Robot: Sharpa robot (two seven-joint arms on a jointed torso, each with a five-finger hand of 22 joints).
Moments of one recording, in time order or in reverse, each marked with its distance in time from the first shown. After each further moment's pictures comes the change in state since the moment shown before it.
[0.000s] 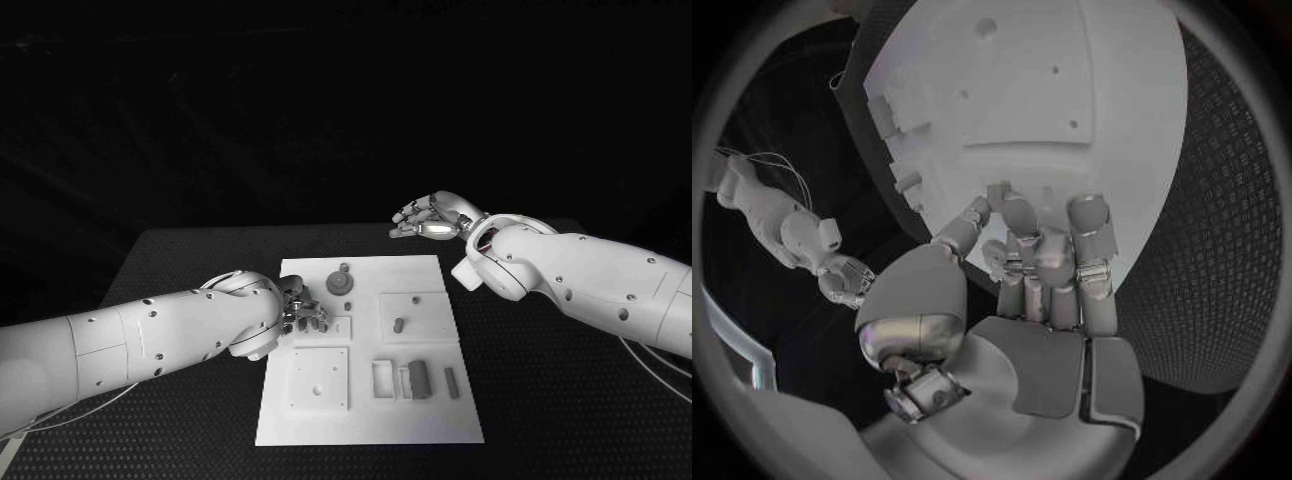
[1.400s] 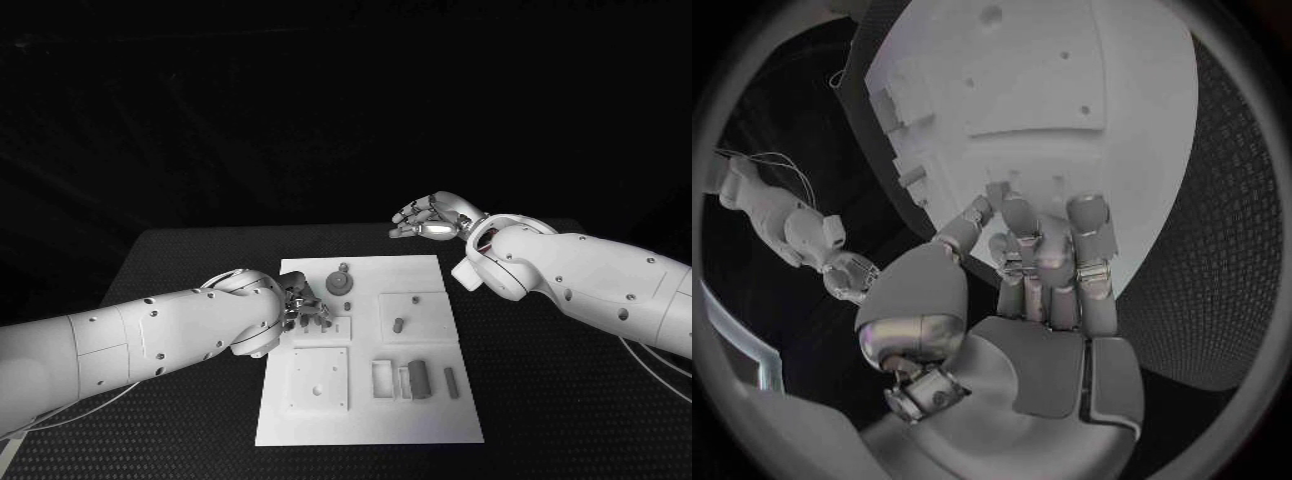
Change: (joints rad) left arm 0.000 0.004 0.006 -0.001 -0.013 -0.020 0.019; left_hand 0.017 -0.007 -0.006 0.001 0.002 0.000 -0.003 0.002 0.006 0.000 0.000 0.000 -0.001 0.002 0.002 0.000 0.000 0.000 -0.001 0.001 0.000 0.000; right arm 0.000 0.000 0.000 0.000 0.000 0.004 -0.001; right_hand 0.000 0.000 0.000 0.006 0.000 0.000 0.000 0.000 -0.002 0.000 0.000 0.000 0.000 0.001 -0.001 0.000 0.000 0.000 0.000 0.000 0.000 -0.002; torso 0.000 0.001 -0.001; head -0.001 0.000
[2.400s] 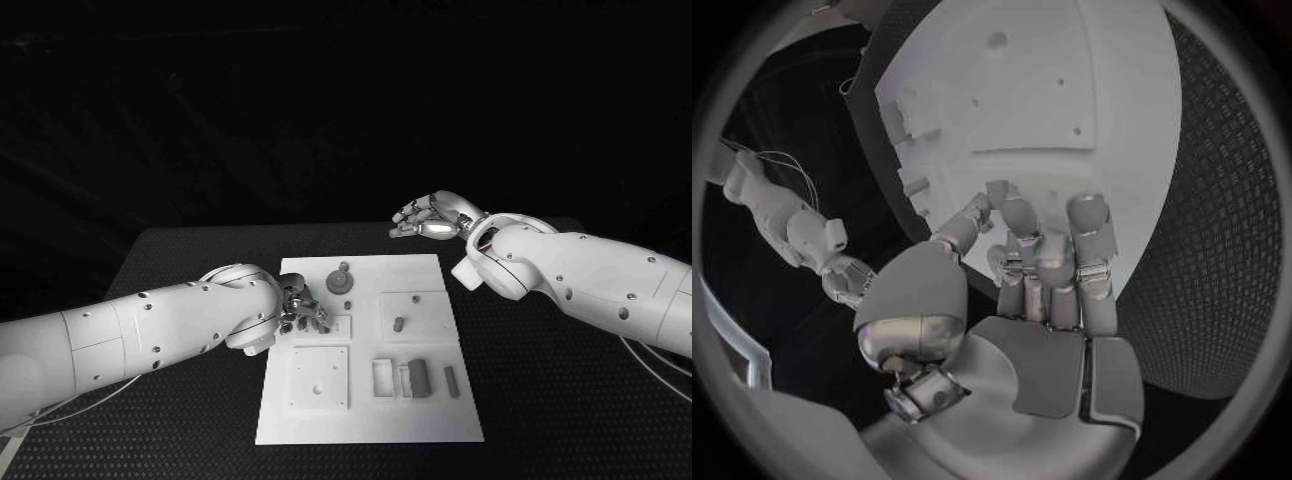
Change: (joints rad) left arm 0.000 -0.011 0.026 -0.001 0.021 0.117 -0.015; left_hand 0.021 -0.021 -0.002 0.002 0.006 0.001 -0.002 0.004 0.014 0.000 0.000 0.004 -0.004 -0.002 -0.002 0.000 -0.002 0.000 0.002 -0.002 0.000 0.000; right arm 0.000 0.000 0.000 0.000 0.000 0.002 -0.001; right_hand 0.000 0.000 0.000 0.000 0.000 0.000 0.000 0.000 -0.001 0.000 0.000 0.000 0.000 0.000 0.000 0.000 -0.001 0.000 0.000 0.000 0.000 0.000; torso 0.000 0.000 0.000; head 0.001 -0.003
